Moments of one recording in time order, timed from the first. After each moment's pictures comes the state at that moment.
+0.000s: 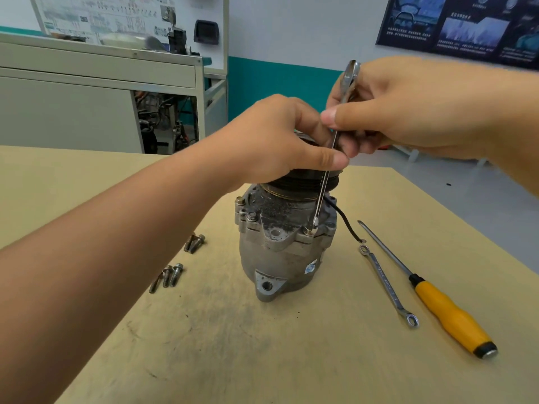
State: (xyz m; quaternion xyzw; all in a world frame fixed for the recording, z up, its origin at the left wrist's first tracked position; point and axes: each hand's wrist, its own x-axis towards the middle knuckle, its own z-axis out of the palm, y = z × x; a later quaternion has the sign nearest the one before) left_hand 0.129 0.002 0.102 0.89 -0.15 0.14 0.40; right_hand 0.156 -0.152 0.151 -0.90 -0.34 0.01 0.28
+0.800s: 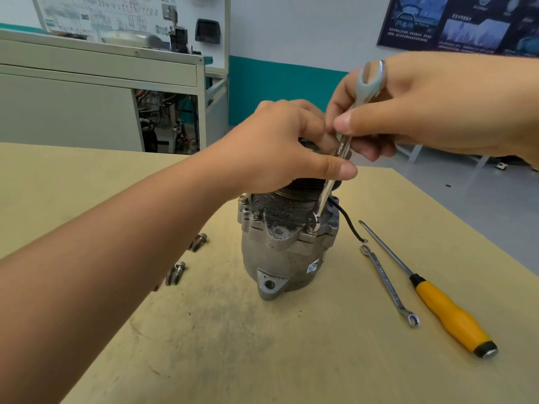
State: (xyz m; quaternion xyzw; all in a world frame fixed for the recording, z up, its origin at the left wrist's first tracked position) left_hand 0.117 0.001 0.100 0.90 -0.18 0.15 0.37; right_hand 0.150 -0.161 0.157 -0.87 -0.42 0.03 0.26
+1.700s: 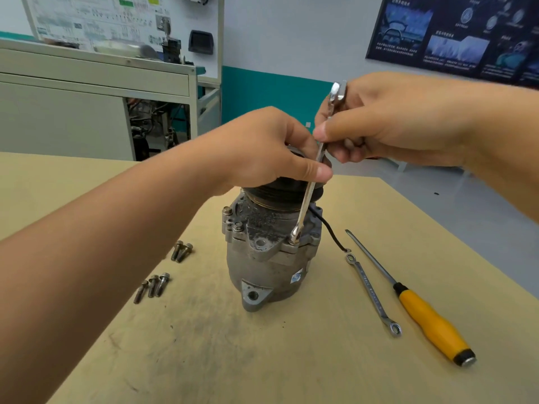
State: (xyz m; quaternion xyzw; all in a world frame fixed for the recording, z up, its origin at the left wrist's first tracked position) left_hand 0.128 0.000 0.110 0.91 -0.15 0.09 0.39; right_hand 0.158 -0.160 0.158 -0.88 -0.34 0.09 0.32
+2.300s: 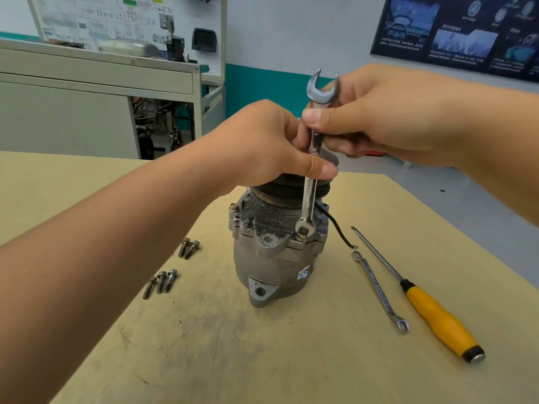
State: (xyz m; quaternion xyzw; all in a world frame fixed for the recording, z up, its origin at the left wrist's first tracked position) left_hand 0.125 -0.001 0.107 0.90 -0.10 0.13 0.40; right_hand 0.154 -0.148 0.152 -0.86 -0.38 0.06 0.34
